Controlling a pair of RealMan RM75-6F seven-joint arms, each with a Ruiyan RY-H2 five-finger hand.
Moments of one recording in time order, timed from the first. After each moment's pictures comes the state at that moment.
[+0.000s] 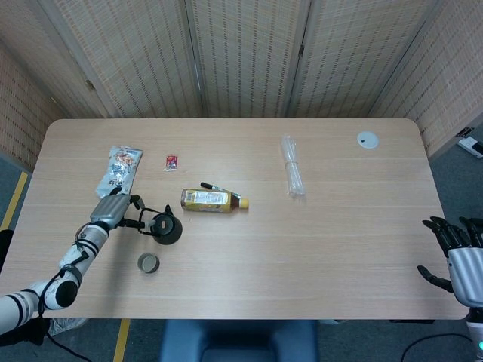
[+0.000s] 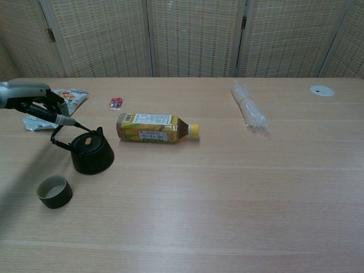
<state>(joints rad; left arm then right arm) -0.78 -1.32 -0.13 -1.37 0.85 0.67 0.14 0.03 -1.03 0.06 -1.65 -1.56 1.56 -0.04</state>
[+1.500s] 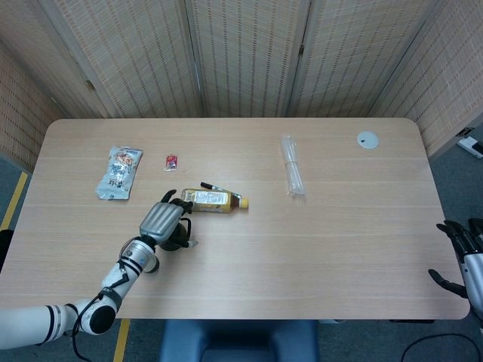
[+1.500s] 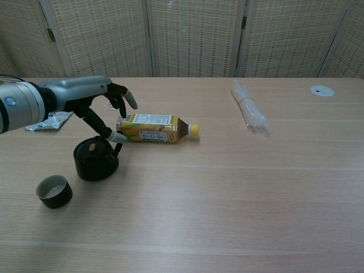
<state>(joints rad) -0.85 -1.46 -0.14 -1.64 0.89 0.96 0.42 -0.01 -1.04 0.05 -1.58 -1.57 1.61 0.06</state>
